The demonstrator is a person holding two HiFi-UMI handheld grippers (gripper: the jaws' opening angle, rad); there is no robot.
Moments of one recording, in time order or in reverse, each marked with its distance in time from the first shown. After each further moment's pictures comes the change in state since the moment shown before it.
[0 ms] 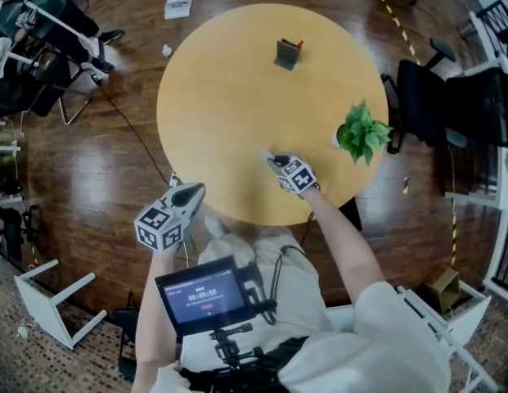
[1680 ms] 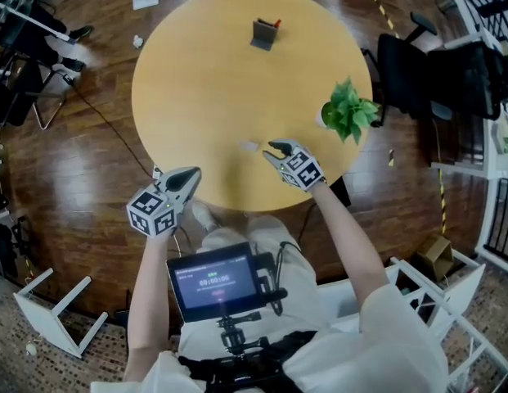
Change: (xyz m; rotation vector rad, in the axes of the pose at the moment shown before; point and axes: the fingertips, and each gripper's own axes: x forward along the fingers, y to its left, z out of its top) left arm 0.039 0.003 0.003 -0.006 -0.002 -0.151; right arm -0.073 0.006 0.010 -0.005 -0.007 -0.057
